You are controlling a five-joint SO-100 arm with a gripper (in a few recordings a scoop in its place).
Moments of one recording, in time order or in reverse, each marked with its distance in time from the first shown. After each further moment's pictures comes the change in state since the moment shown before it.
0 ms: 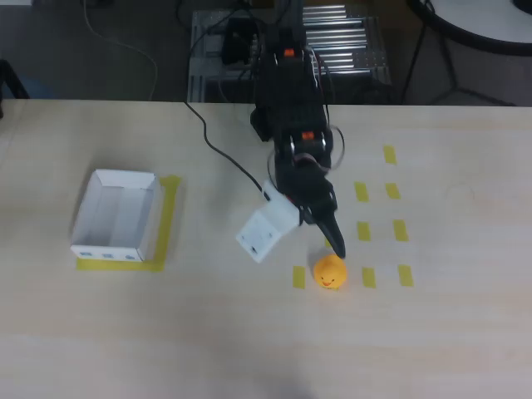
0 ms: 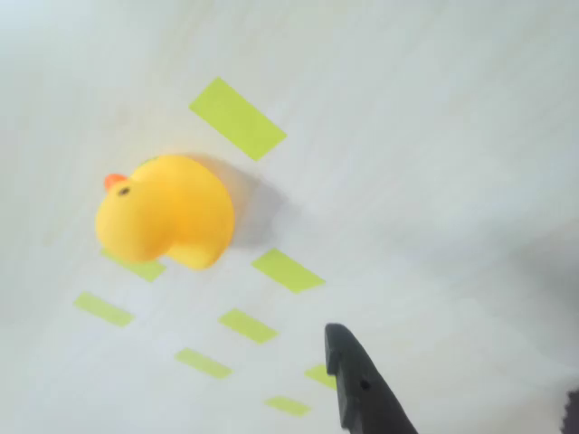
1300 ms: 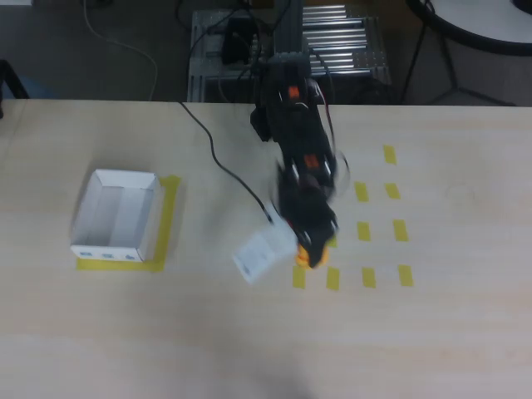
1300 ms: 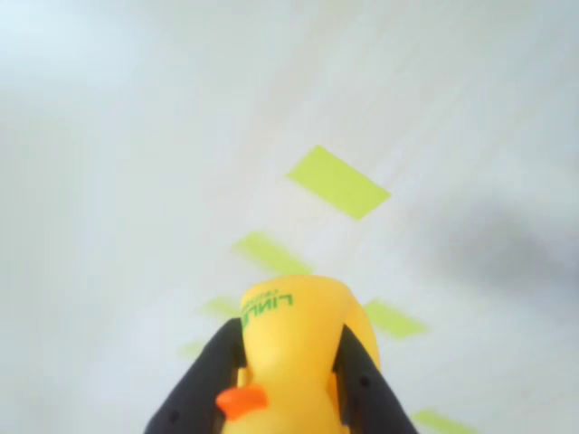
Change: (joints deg) arm 2.3 -9.1 -19.7 -0.7 9.9
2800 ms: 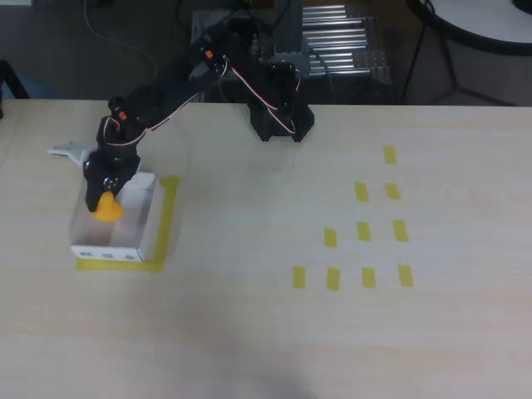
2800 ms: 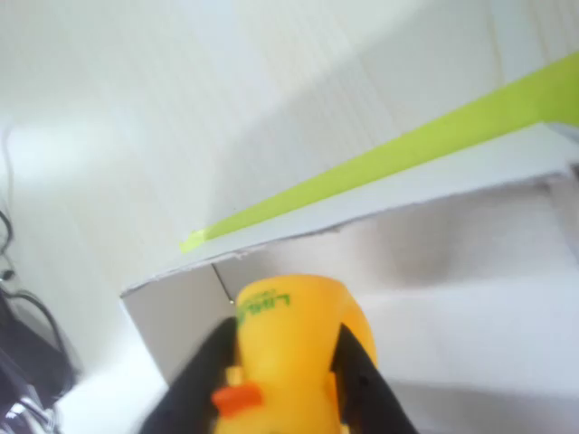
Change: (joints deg) arm 63.3 0.2 26.5 -43.1 -0.2
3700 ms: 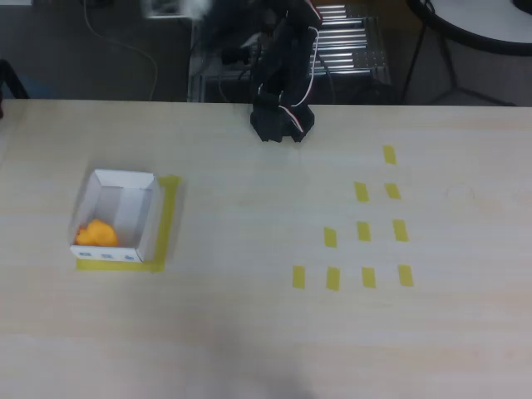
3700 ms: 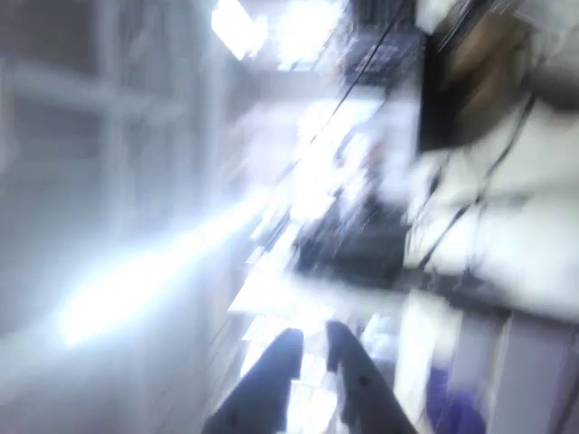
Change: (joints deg) arm -36.1 96.9 26.8 2.6 24.2
